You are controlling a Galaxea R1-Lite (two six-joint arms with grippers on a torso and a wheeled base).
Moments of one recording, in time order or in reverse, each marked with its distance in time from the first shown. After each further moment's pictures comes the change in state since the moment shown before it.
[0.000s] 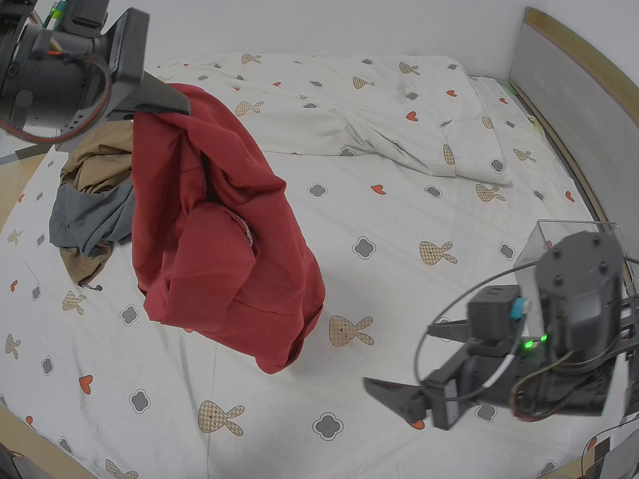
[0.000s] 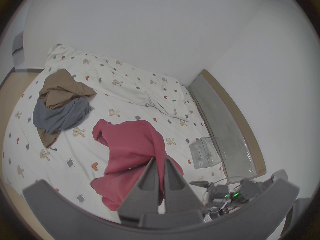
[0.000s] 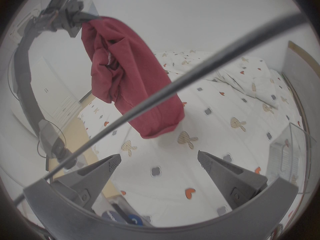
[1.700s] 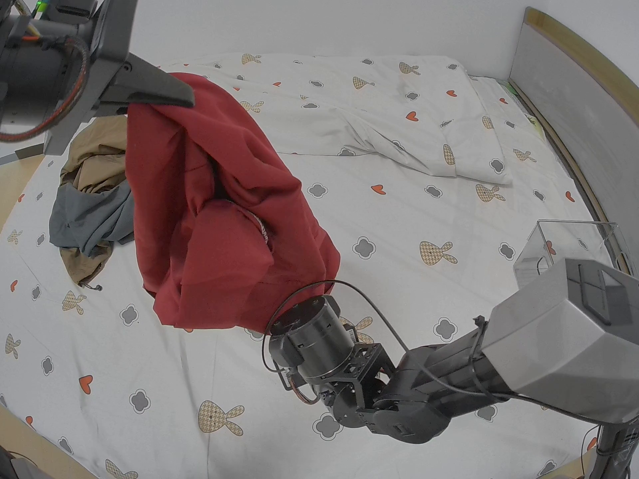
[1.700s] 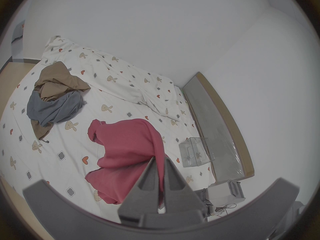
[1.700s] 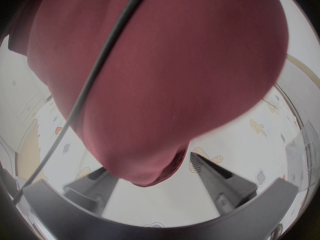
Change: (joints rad) left arm -0.077 -0.035 0.000 0.009 0.000 -0.090; right arm 0.001 0.754 -0.413 -0.315 -0.290 0.006
